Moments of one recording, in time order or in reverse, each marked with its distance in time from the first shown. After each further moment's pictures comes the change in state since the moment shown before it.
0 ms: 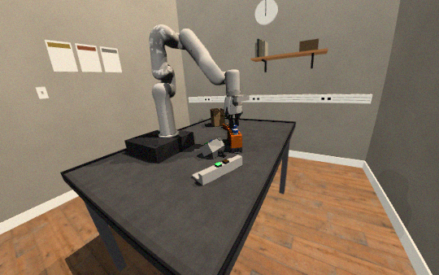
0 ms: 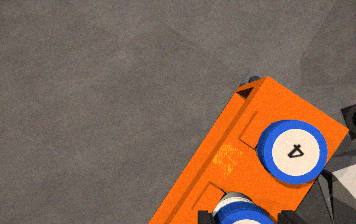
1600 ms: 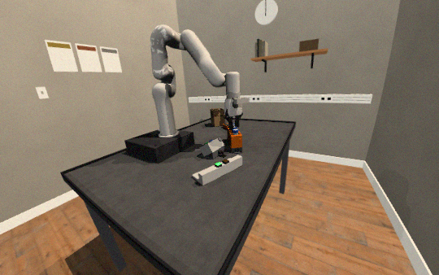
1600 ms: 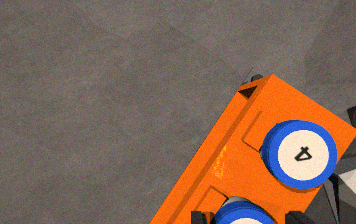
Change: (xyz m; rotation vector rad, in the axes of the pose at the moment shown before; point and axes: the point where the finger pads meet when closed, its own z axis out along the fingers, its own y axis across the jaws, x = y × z) arm 0.000 0.000 0.010 0.000 0.000 0.000
